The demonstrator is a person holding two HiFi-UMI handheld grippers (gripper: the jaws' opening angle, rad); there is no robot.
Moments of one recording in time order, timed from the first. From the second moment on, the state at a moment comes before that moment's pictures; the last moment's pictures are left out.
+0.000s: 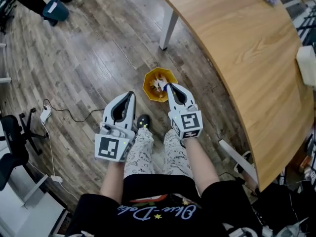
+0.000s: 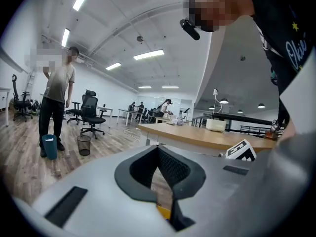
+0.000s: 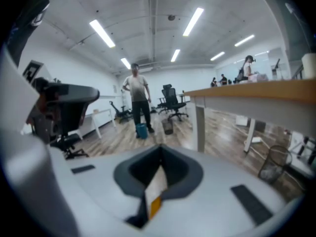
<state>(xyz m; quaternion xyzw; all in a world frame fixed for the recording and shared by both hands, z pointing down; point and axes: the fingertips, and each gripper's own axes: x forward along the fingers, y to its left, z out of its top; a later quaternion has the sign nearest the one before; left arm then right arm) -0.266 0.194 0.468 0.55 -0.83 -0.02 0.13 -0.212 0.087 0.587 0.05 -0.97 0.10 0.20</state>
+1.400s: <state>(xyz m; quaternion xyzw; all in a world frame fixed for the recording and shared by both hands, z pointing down) -0.202 0.132 0.294 0.65 -0.76 -0.03 0.04 -0.128 0.098 0.327 0.09 -0.99 0.05 0.05</state>
